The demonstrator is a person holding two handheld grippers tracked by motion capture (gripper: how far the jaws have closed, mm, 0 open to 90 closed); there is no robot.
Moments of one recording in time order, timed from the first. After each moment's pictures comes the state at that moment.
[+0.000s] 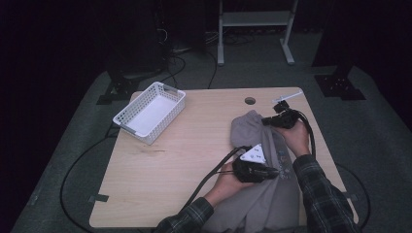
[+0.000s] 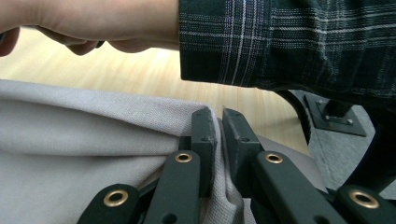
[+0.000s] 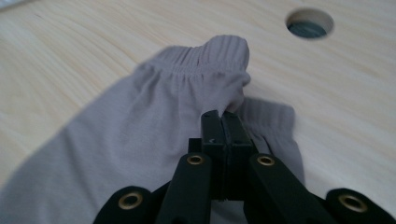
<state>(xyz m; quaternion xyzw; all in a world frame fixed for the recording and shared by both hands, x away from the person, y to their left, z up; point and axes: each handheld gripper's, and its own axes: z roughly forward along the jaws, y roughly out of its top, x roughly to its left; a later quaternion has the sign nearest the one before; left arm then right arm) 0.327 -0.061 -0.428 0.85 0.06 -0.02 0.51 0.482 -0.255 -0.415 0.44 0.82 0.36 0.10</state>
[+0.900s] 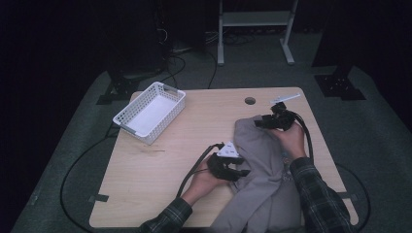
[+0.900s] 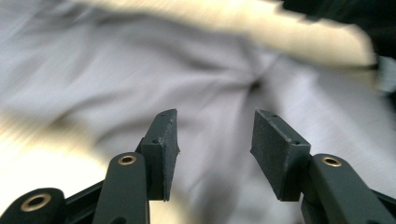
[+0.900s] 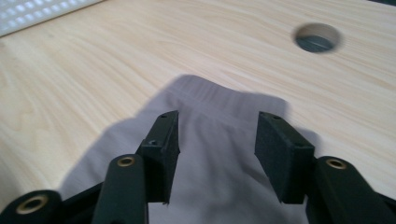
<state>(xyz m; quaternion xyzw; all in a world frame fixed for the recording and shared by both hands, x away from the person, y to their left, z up) 0.348 0.020 -0.447 0.87 0.18 0.04 0.45 0.481 -0.238 -0.416 0.43 0.81 0.39 0.11</state>
